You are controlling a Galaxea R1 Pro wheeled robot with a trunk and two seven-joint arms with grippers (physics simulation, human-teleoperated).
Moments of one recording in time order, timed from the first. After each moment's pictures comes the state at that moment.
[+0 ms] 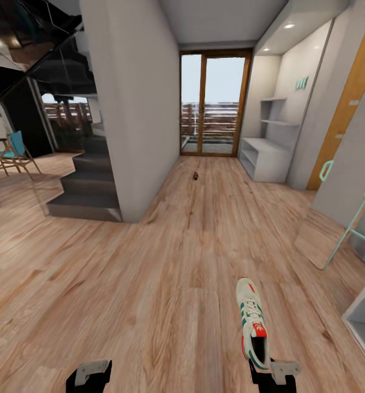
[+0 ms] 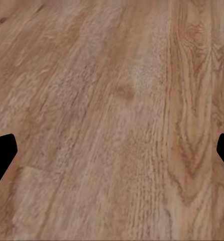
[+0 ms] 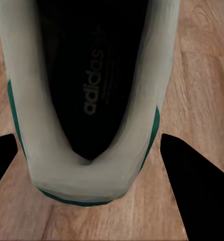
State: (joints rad) left arm -0.28 0.07 0.07 -0.34 0.09 -0.47 -0.05; right arm -0.16 -0.05 -0.06 -0.59 0.05 -0.40 0.01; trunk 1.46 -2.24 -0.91
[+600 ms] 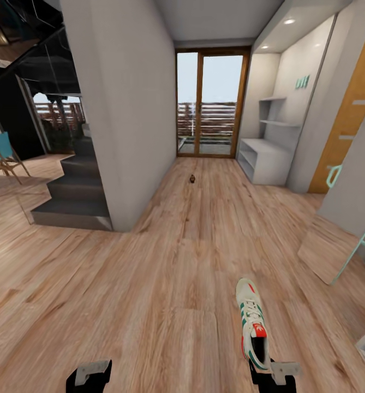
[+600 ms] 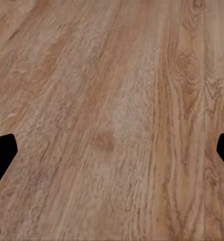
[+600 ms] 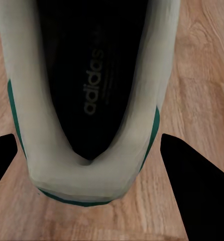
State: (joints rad) left arm -0.28 0.07 0.07 -0.34 0.09 -0.47 -0.05; right arm -0.16 -0.05 -0.06 -0.59 0.05 -0.40 0.01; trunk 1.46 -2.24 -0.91
